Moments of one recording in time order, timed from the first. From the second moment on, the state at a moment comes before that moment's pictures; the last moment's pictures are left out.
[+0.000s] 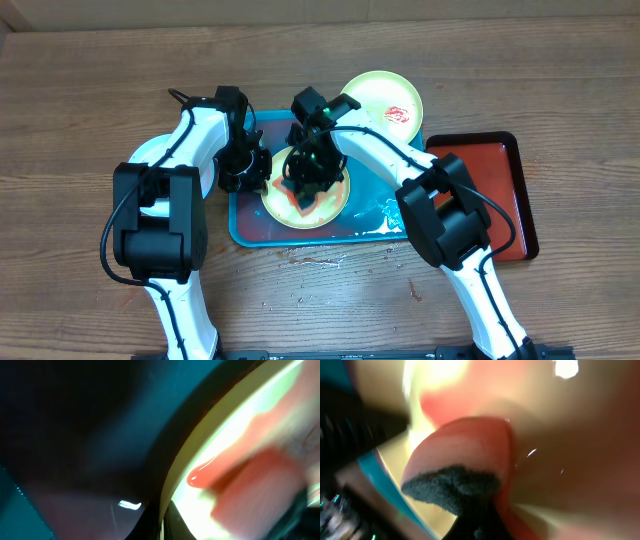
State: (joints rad) left arm -0.10 2.11 1.46 -1.06 0.28 -0.13; right arm 0.64 2.41 1.96 -1.10 -0.54 0.29
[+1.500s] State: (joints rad) left arm -0.19 1.73 1.59 -1.16 -0.28 -0.14; right arm 0.22 1.78 1.97 -1.35 0.07 0.56
